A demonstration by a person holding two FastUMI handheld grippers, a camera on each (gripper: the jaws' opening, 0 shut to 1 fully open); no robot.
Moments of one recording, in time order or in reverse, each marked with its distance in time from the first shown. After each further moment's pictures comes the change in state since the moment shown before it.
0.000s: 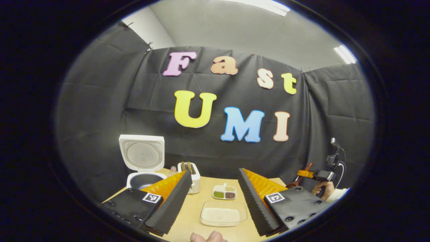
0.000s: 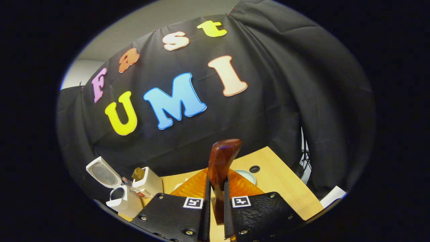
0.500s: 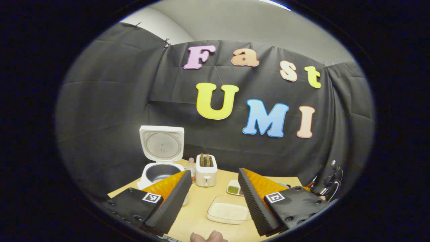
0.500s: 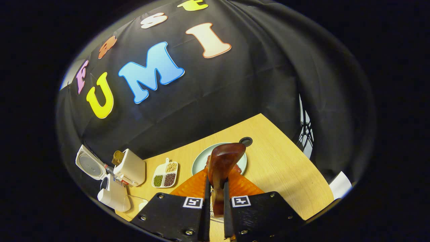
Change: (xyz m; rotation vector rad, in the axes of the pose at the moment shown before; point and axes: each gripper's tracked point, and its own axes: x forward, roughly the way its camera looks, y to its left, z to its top) left arm -0.005 -0.001 -0.011 -0.050 0.046 0.240; right arm 0.056 -0.056 -0.092 0.044 0.219 -0.017
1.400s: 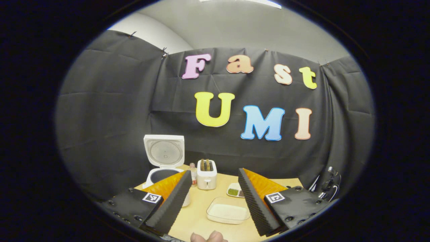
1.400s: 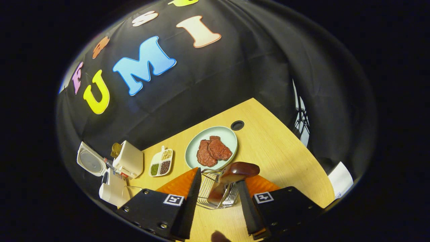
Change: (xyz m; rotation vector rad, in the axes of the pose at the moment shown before) left arm -0.041 -0.028 0.024 0.048 -0.069 0.003; right arm -0.037 -0.028 -0.030 0.044 0.102 -0.049
